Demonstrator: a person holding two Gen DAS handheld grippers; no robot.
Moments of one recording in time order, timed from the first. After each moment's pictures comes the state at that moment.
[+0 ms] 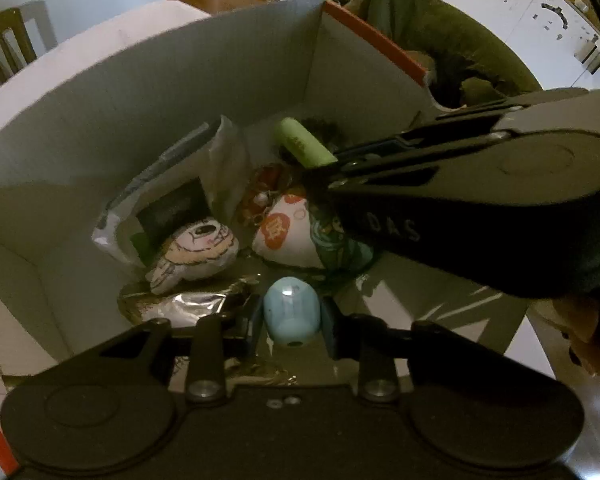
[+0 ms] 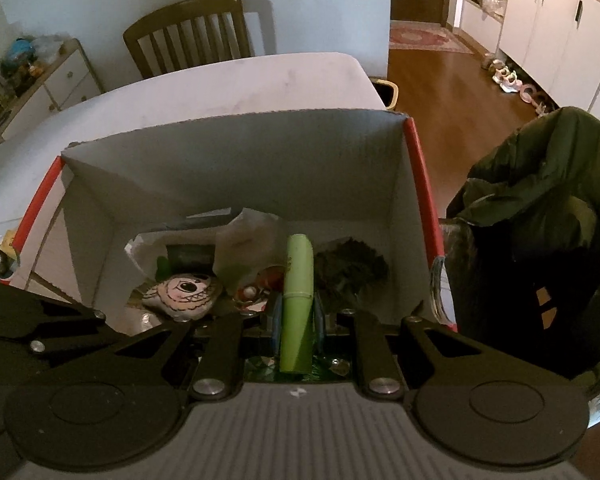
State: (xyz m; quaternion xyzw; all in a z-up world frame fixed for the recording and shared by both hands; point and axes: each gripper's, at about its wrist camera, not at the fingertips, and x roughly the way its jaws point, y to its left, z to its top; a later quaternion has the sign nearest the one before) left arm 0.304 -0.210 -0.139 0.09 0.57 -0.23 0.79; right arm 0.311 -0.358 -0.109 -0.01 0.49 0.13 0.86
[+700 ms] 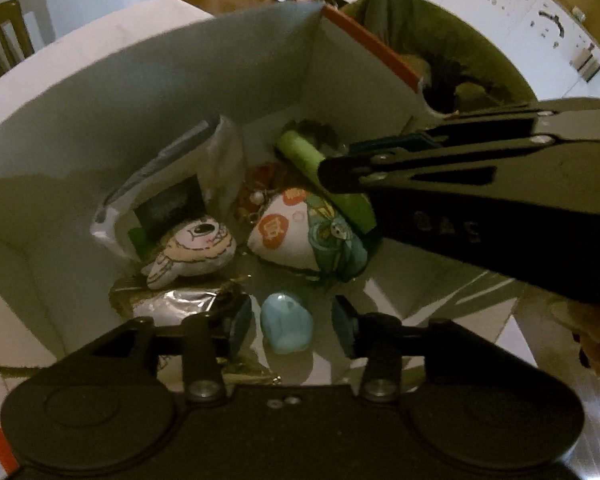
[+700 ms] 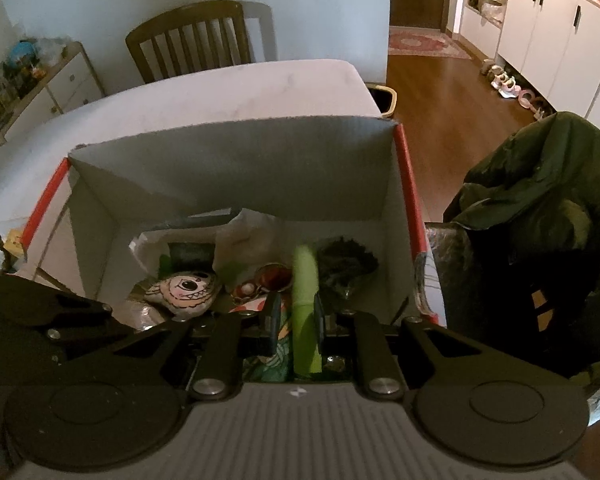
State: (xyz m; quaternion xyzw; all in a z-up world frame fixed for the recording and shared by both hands) left arm 0.296 -0.198 -0.132 0.07 0.56 -0.23 0.79; right arm 0.302 -0.366 -0.096 0.00 0.48 0.13 0.87
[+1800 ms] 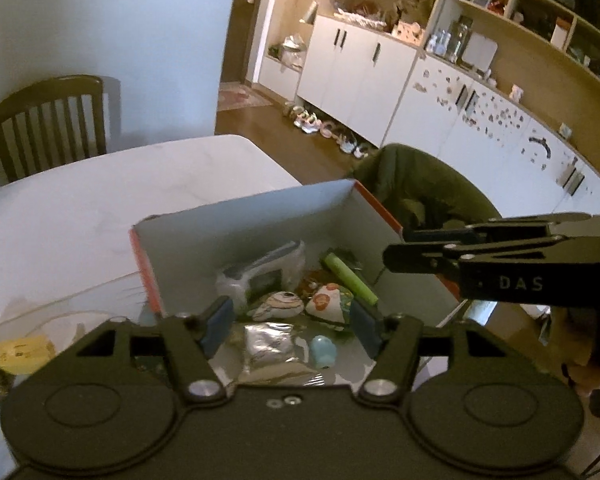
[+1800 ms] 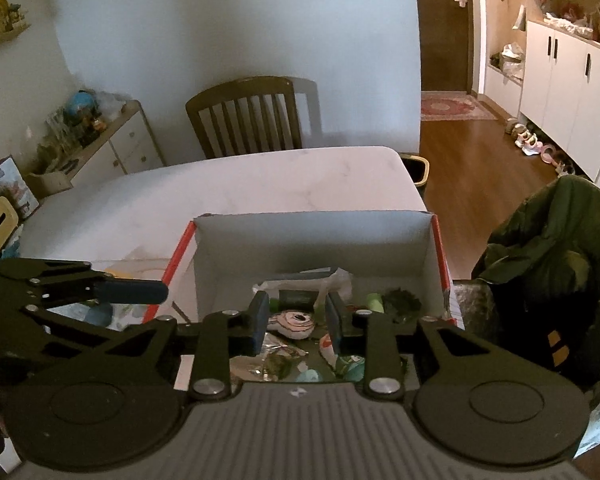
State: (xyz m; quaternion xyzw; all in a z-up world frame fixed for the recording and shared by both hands) left arm 0.228 -0.114 -0.022 -0.02 0.40 -0.20 0.89; right arm 0.222 -0.344 0.001 0.02 0.39 0.18 0.90
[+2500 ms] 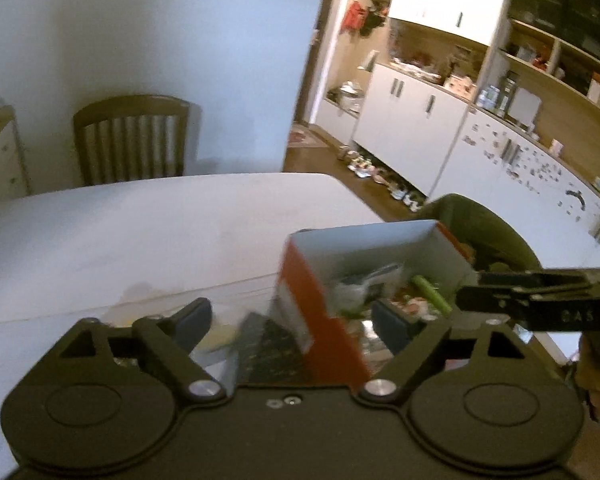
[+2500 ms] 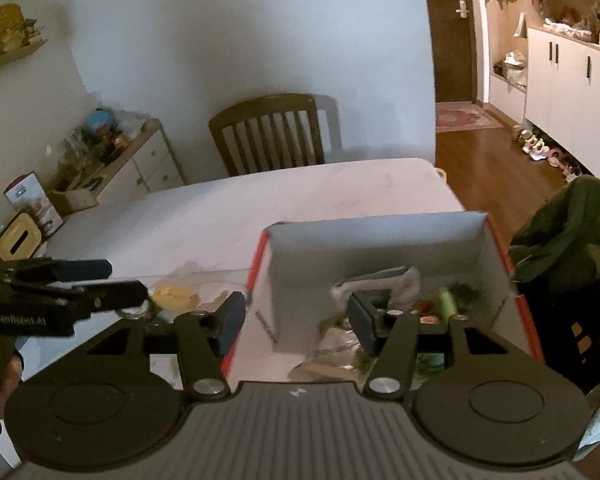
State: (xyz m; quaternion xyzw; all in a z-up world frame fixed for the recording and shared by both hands) left arm 0.178 0.020 0.005 -0.05 0.35 -0.12 0.93; right arm 0.175 -0.270 0.015 0.05 0.37 0.19 0.91
